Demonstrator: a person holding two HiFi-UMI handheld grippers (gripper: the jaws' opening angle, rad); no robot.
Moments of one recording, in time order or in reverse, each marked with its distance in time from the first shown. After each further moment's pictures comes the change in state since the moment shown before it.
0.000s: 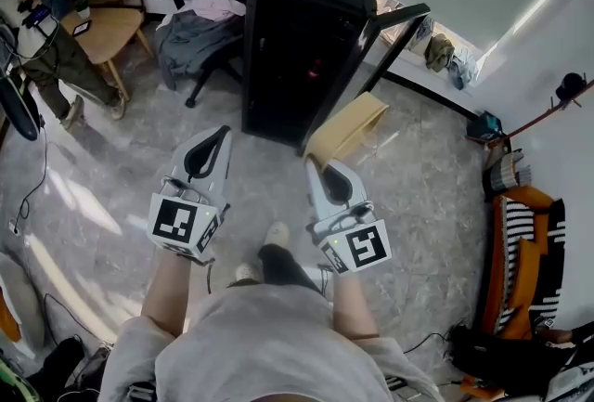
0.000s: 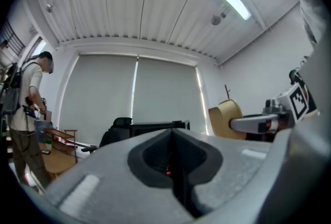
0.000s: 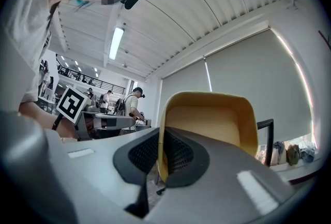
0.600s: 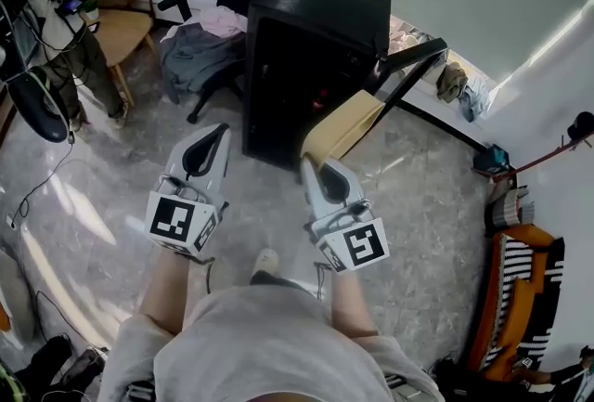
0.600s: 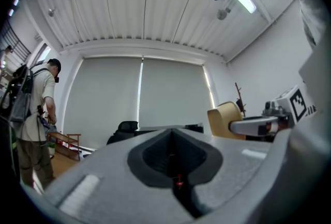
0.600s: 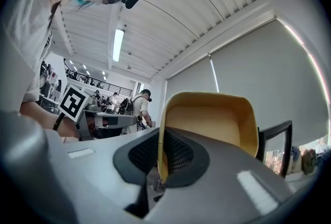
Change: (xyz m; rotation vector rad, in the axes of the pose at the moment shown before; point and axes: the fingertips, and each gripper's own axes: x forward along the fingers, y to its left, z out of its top) left arm 0.122 0.060 0.004 0.011 -0.027 0.082; right arm 0.103 -0.103 -0.007 -0.009 -0.020 0.100
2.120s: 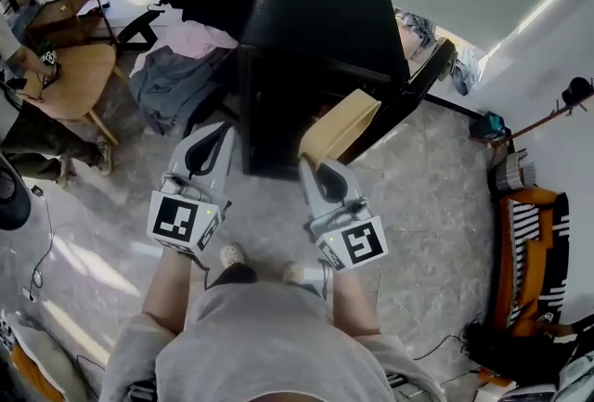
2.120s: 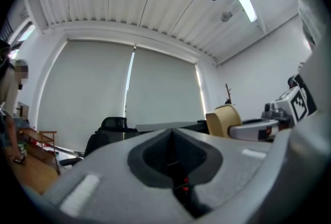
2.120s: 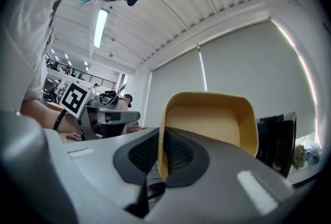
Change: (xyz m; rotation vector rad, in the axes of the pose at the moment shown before) left arm 0.153 0.158 -0.042 -0.022 0.022 -0.218; right arm 0.189 -0.068 -0.054 0.008 0.069 -0.192
